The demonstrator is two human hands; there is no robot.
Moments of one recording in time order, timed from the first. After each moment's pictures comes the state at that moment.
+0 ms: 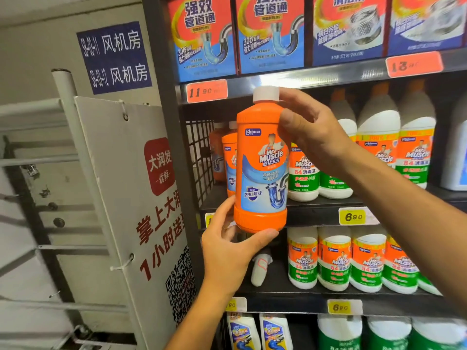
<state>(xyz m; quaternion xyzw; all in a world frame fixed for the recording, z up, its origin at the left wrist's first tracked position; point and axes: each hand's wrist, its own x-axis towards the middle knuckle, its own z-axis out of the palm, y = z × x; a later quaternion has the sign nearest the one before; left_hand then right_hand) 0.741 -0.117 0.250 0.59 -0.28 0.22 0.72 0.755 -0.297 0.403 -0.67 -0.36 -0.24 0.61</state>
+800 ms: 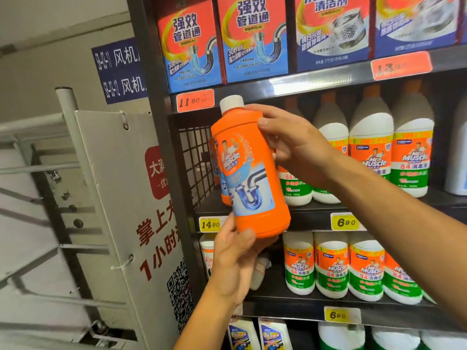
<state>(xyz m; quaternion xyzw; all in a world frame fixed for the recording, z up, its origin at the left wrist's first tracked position) 0.725 -0.159 0.255 0.43 -0.28 0.01 0.86 0.749 -0.305 0.403 -0.65 -0.34 -0.11 0.67</state>
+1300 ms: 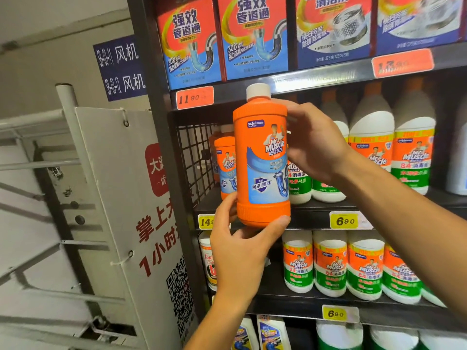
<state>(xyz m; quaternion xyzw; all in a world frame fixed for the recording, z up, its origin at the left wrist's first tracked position) 0.706 -0.180 0.266 0.56 -0.21 0.27 0.75 0.752 -0.321 0.402 -0.57 -0.29 -0.12 0.76</state>
